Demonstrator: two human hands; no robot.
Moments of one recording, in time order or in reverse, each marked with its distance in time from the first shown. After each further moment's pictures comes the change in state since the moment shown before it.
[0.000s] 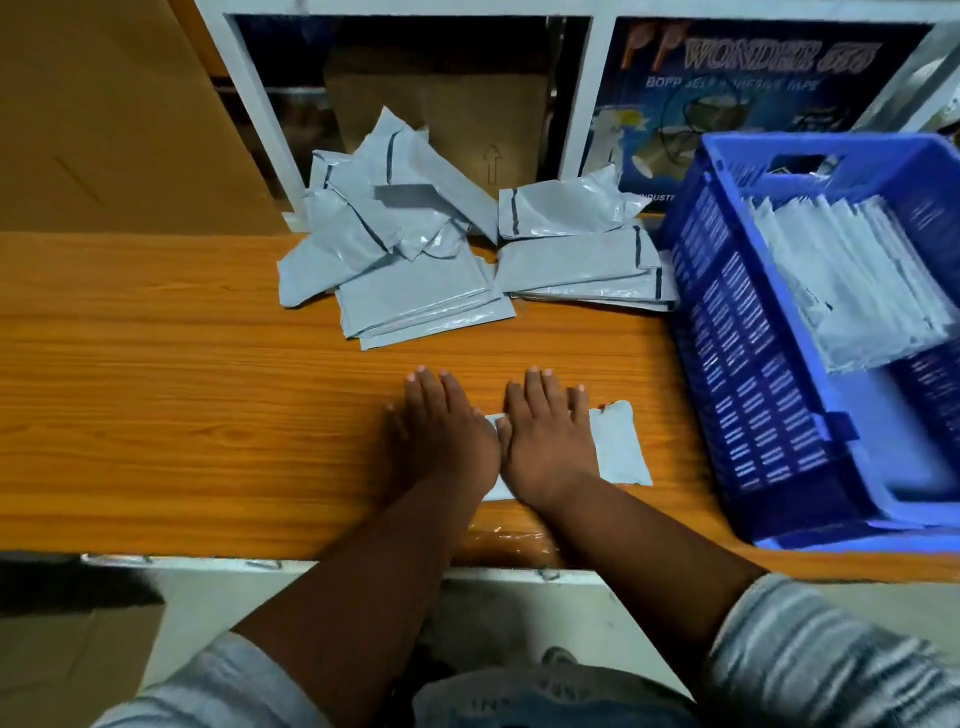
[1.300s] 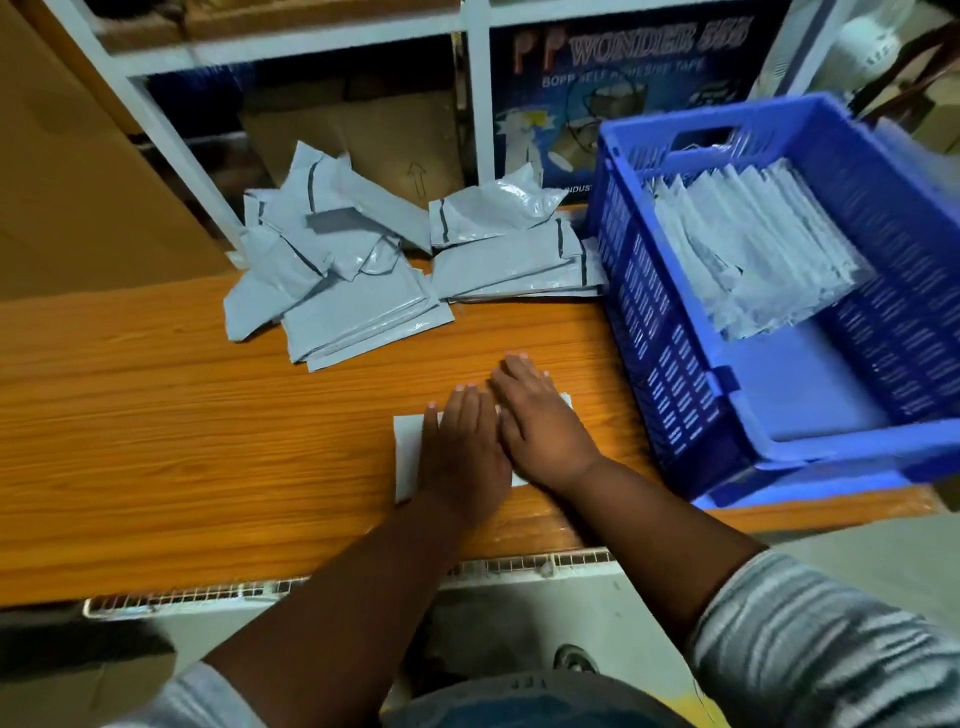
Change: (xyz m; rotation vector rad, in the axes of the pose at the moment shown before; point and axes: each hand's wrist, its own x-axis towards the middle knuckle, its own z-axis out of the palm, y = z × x) left_hand -0.047 0.042 -0.002 0.134 0.085 0.601; right_hand -0.018 0.079 -0.015 0.511 0.114 -0.138
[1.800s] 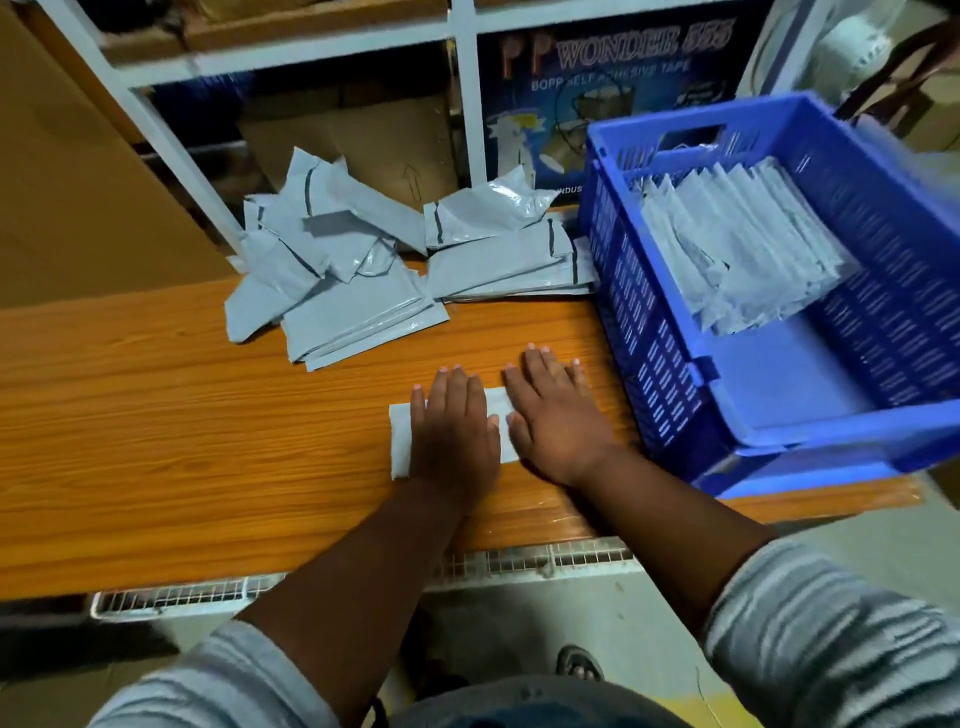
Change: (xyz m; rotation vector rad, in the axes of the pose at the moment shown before) left_hand 0.010 0.000 -0.013 -0.022 0.002 -0.065; right_hand -0.013 0.022 -0.016 -0.406 -0.117 0.045
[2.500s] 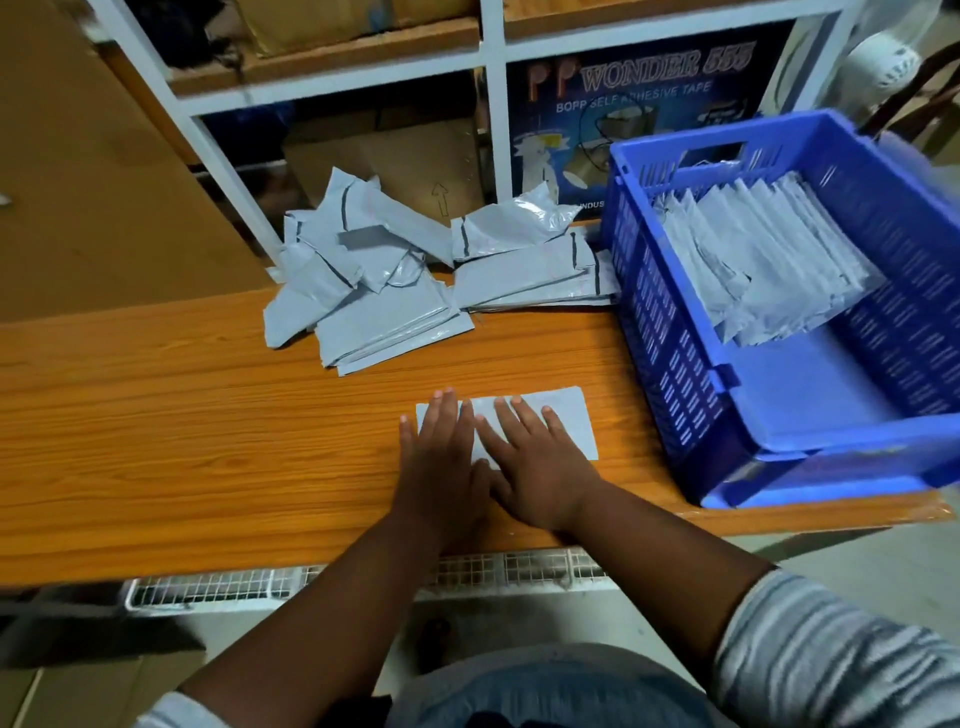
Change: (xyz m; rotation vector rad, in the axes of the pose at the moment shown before) left_hand -0.042 -0.048 -0.002 -0.148 -0.040 0.061; right_hand -0.019 -0.051 0.024 -0.038 -0.026 -0.203
